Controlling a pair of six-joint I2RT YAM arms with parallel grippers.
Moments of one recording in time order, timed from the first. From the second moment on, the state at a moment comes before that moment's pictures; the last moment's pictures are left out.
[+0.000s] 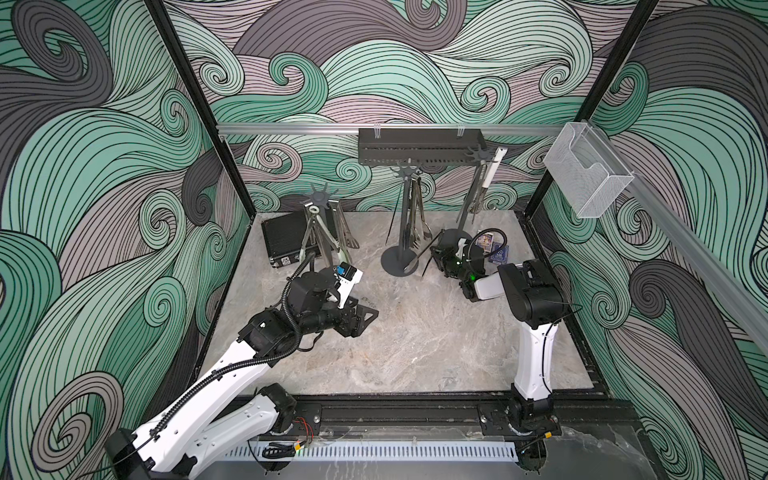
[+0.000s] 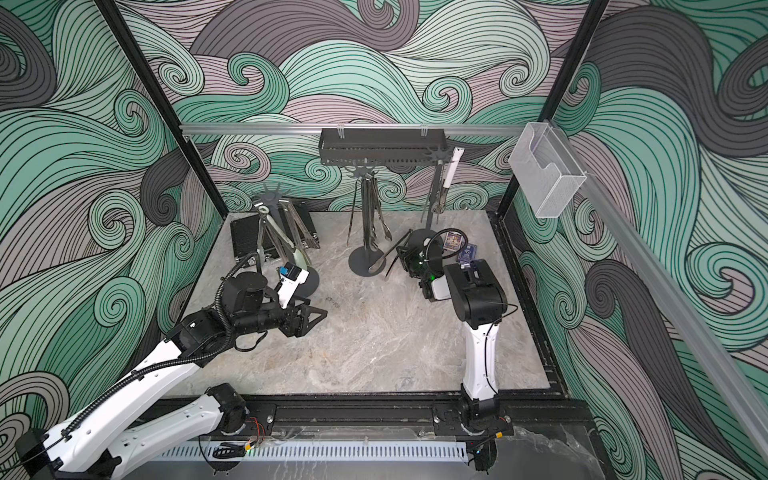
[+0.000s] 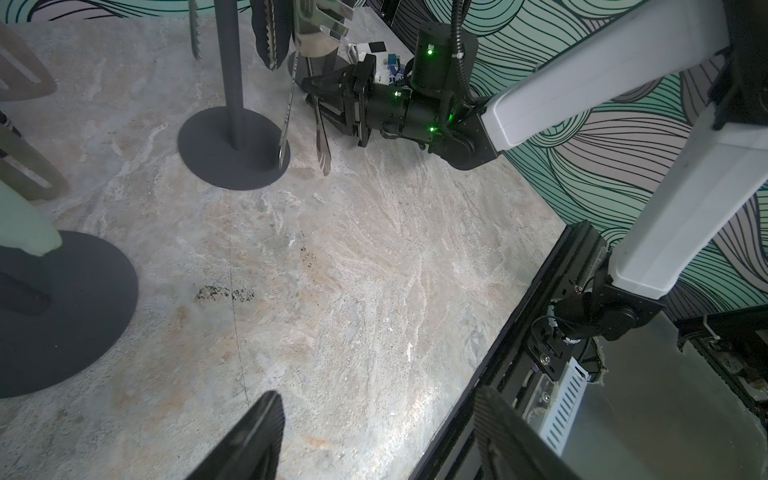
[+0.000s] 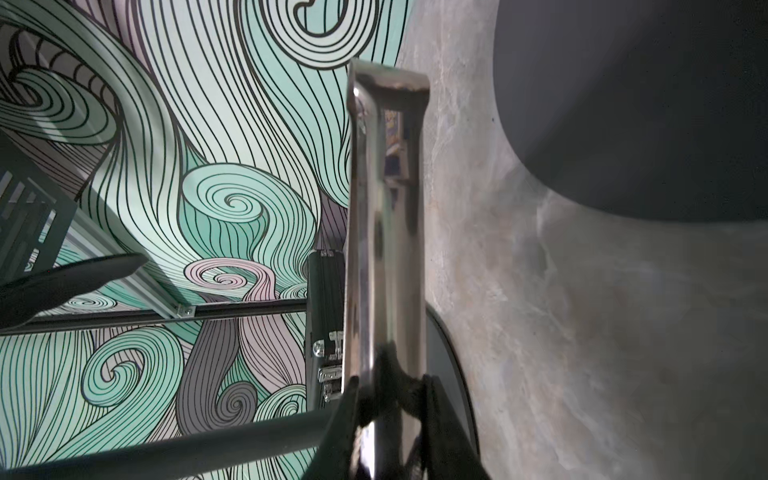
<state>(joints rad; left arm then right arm) -0.65 0.86 0.87 -0.61 0.28 -0.26 0.21 2.12 0.95 0.87 -0.38 1.23</state>
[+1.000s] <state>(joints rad) -0.65 0.86 0.87 -0.62 0.28 -0.26 0.21 1.15 0.82 -0.15 -0.40 0.42</state>
